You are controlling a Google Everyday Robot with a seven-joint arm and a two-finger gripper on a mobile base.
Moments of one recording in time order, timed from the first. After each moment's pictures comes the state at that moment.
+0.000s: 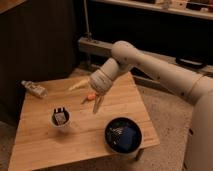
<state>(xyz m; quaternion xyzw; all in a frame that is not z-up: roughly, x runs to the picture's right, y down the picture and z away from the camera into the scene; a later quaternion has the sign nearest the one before) -0.090 0.055 0.583 -0.16 -0.63 -0.43 0.63</state>
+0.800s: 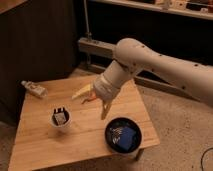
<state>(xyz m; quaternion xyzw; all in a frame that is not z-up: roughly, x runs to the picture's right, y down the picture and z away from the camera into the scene) -0.041 0.086 0.528 -0.14 -0.51 -0.47 0.71</state>
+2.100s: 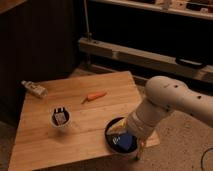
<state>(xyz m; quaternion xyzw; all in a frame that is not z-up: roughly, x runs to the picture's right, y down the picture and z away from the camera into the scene) 0.070 0.198 0.539 -0.28 -0.39 -0.38 0.79</state>
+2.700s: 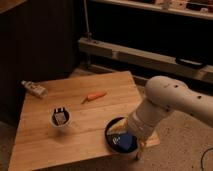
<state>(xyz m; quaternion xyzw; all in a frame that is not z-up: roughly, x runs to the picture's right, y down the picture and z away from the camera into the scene) 0.071 0.196 0.541 -0.27 -0.38 -0.37 0.80</state>
